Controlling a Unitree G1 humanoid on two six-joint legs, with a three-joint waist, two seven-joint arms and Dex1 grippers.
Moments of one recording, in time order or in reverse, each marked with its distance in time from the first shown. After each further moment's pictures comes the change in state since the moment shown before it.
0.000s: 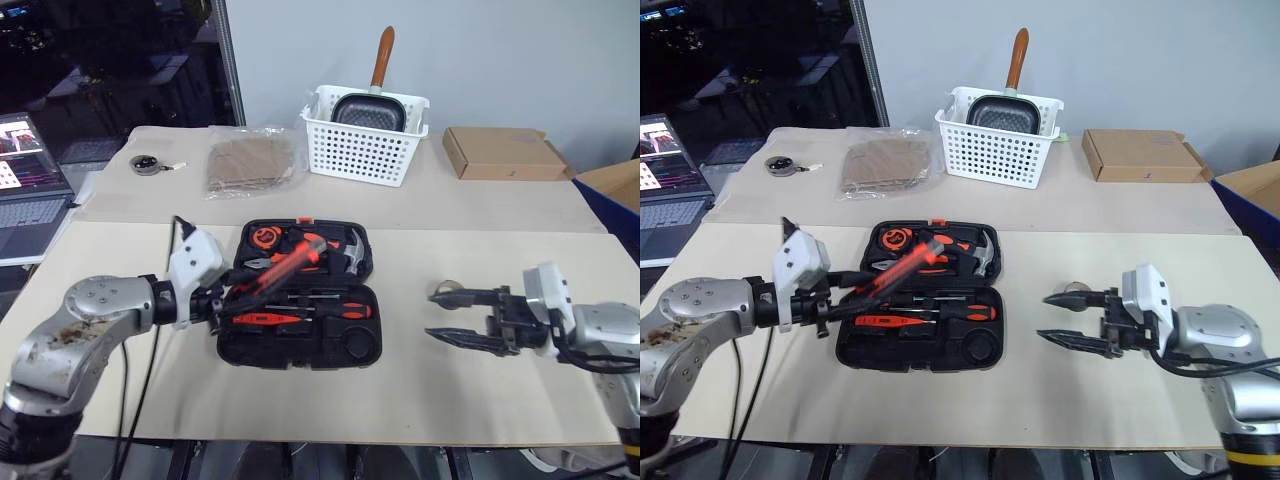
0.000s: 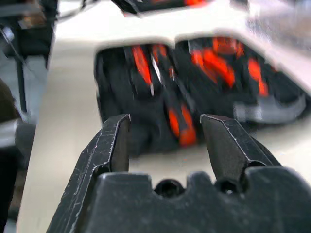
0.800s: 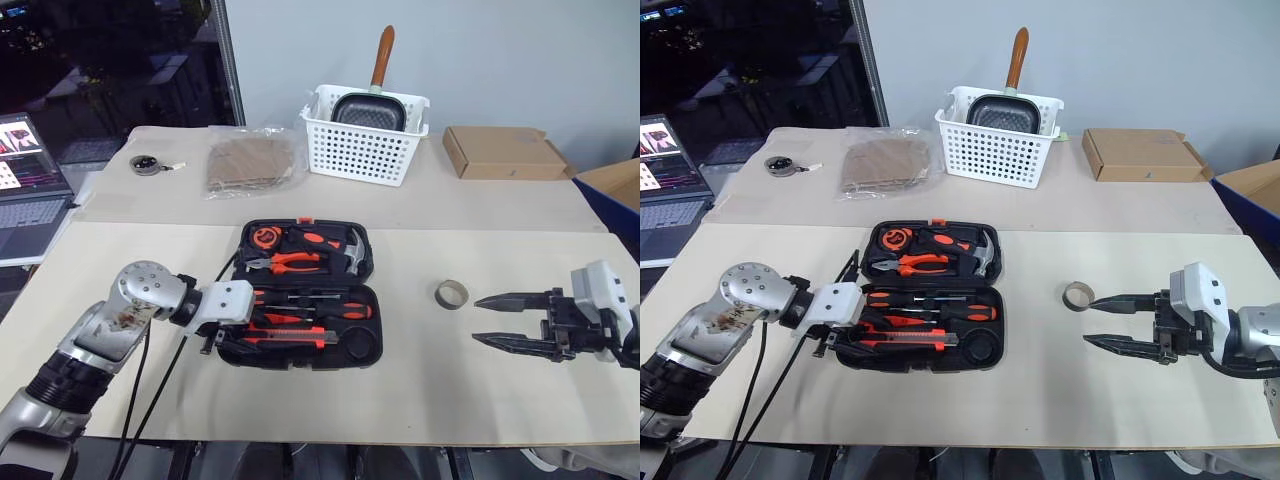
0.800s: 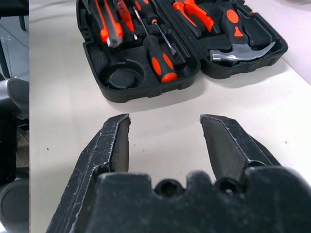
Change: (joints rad) left arm -0.169 -0.039 -0.342 0.289 0.280 -0.420 -0.346; right arm 0.026 -0.117 -0.112 0.056 0.005 0.004 0.082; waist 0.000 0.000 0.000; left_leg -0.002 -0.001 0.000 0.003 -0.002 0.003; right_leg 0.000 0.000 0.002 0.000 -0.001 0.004
